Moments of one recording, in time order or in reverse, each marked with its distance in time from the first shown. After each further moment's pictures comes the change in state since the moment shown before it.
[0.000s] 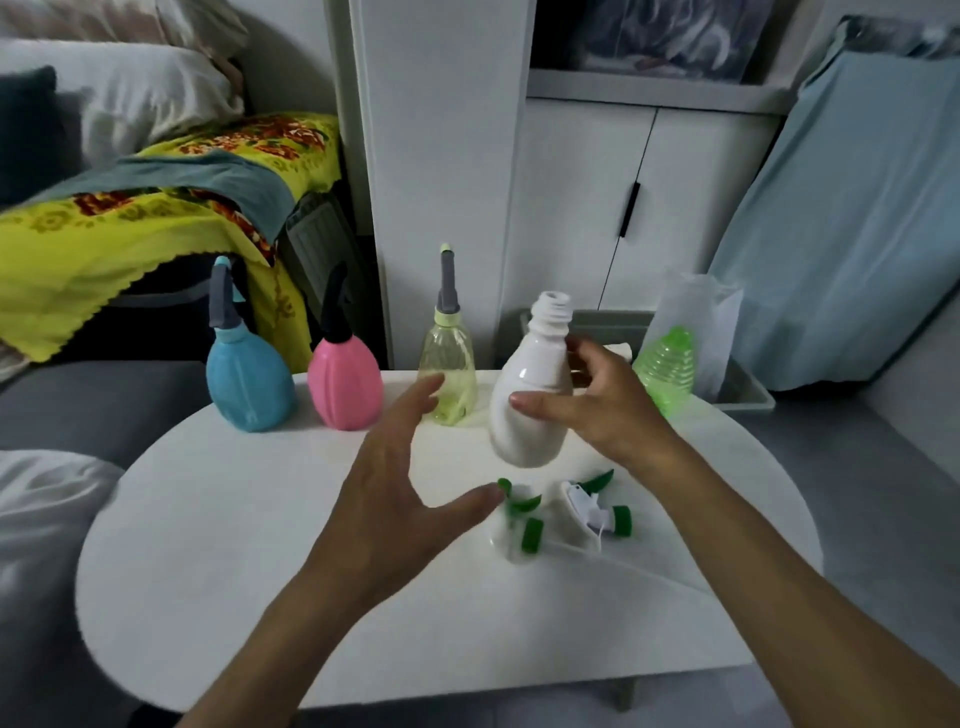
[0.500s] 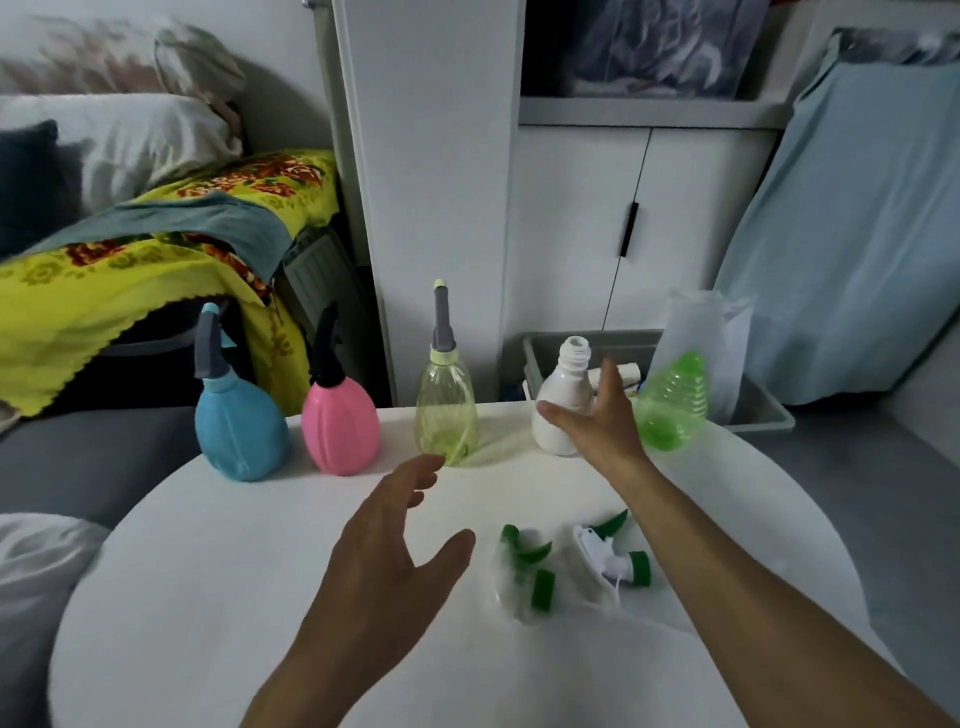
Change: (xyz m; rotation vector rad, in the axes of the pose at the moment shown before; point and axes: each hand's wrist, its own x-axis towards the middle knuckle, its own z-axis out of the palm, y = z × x) left_hand 0.005 -0.012 0.007 0.102 0.022 -0.125; right_hand 0.079 0.092 0.009 -0.133 0.322 0.153
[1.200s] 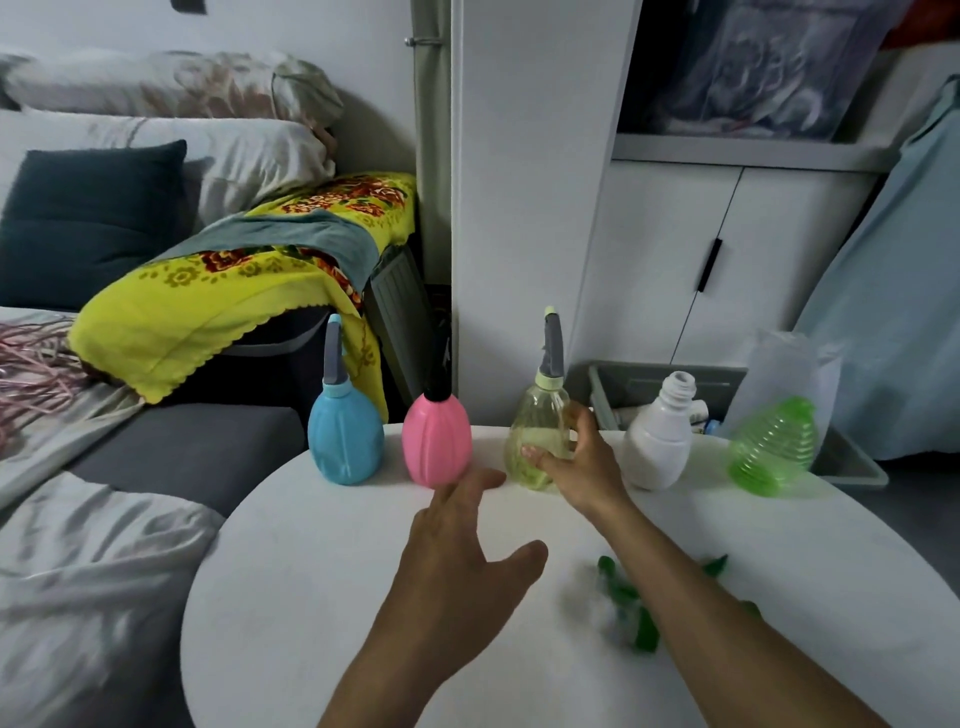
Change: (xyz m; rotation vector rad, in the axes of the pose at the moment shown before) left_hand 0.009 -0.017 -0.044 -0.087 -0.031 -0.155; right_hand -0.033 -0.033 0.107 -0.037 -0.212 -0.076
